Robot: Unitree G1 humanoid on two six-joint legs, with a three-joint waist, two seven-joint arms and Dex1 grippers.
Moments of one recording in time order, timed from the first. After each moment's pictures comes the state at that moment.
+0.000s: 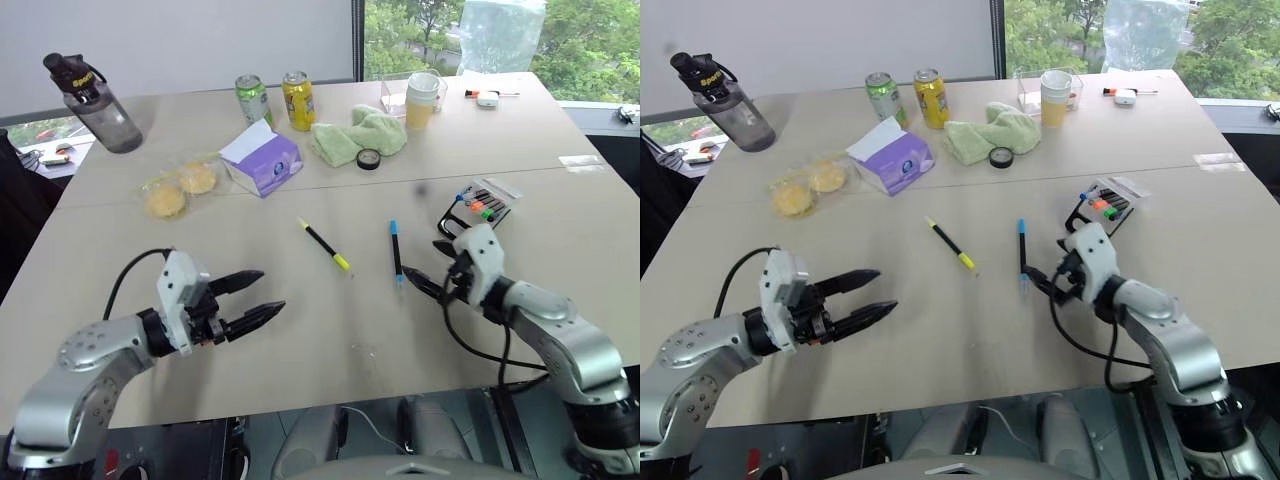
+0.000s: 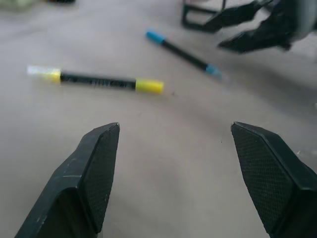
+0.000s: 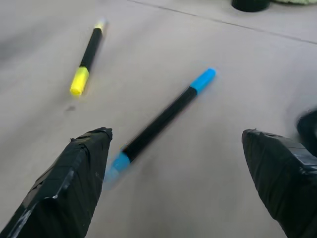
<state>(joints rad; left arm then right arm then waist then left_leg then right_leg) 0.17 0.76 0.34 -0.44 -0.70 0.50 -0.97 -0.19 -0.46 0.11 -0.42 0.35 0.68 0.48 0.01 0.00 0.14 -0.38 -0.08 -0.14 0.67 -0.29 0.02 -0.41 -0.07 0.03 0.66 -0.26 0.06</state>
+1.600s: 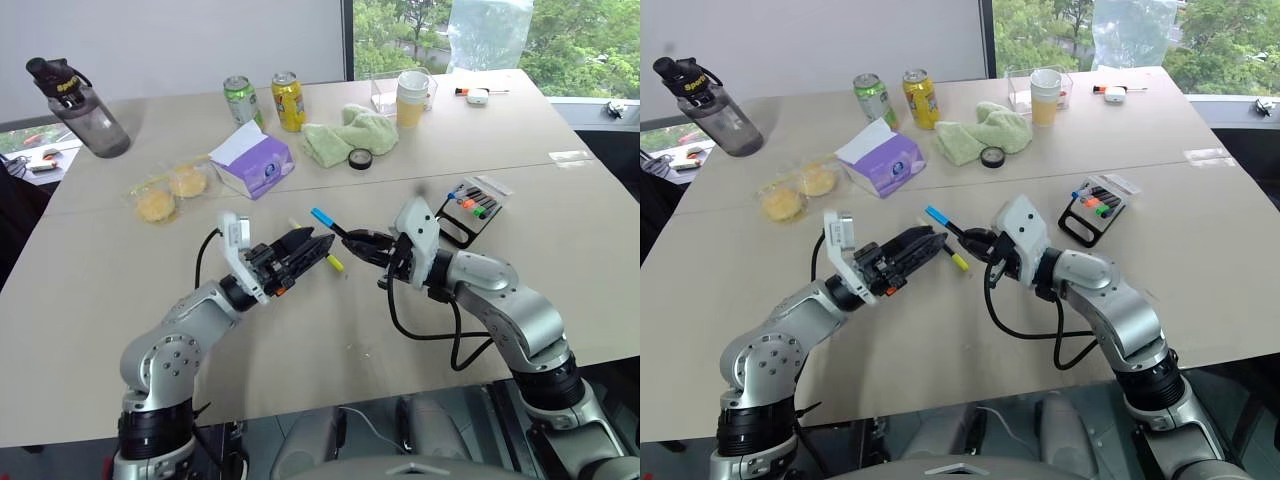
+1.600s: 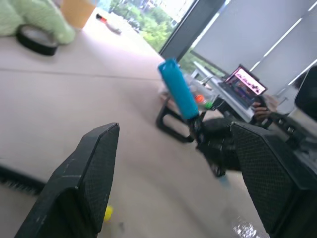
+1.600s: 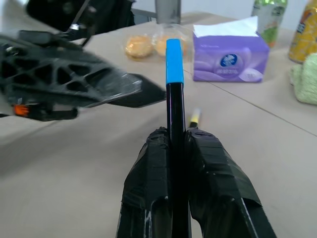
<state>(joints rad) -0.15 0.36 0.23 -0.38 -0.96 0.77 -0.55 -0.40 -0.31 0.28 -0.43 0.33 0.65 0.61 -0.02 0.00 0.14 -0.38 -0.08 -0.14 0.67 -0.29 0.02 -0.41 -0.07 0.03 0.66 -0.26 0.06</state>
